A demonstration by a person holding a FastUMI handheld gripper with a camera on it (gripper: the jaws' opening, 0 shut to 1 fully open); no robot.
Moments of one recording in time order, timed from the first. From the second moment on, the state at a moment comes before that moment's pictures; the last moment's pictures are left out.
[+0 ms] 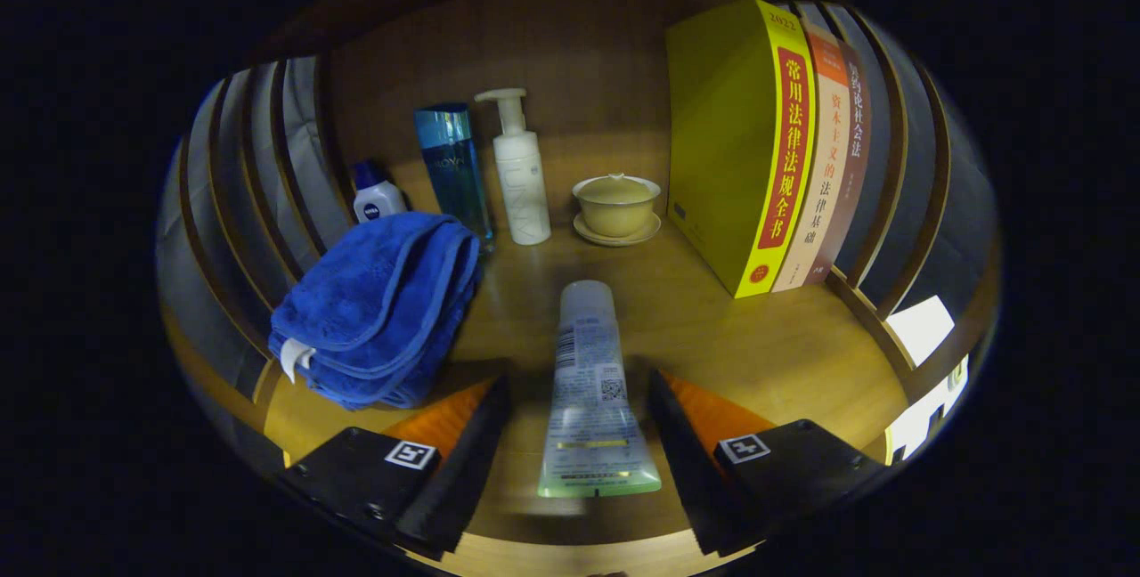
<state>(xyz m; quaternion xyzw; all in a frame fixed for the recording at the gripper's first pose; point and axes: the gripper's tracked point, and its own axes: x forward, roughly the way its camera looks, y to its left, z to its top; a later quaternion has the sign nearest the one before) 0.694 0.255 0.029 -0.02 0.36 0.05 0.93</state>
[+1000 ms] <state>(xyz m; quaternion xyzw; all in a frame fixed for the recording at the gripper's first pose) 0.484 0.254 0.210 -0.07 0.11 0.14 0.98</state>
